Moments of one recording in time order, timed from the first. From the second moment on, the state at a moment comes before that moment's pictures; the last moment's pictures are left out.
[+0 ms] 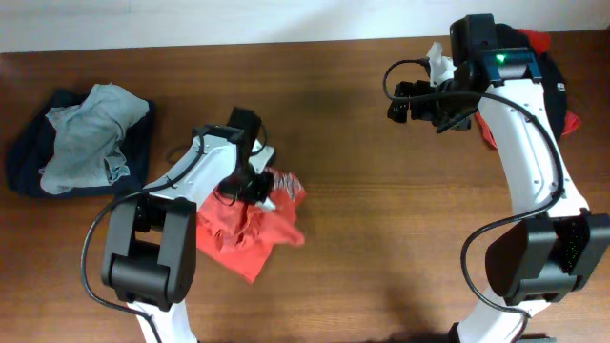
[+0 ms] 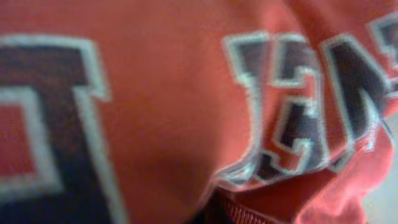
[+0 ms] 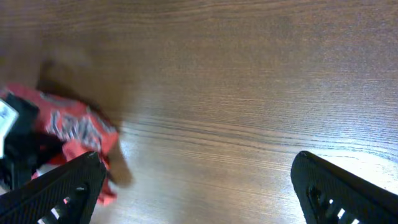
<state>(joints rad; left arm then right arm) -0.29 2.00 1.36 -0.90 0.15 0.04 0.03 1.90 1.85 -1.20 -0.28 0.13</state>
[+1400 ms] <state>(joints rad) -0.18 1.73 1.38 -0.64 0.21 -0.73 0.03 1.90 1.85 -1.22 -0.28 0.13</state>
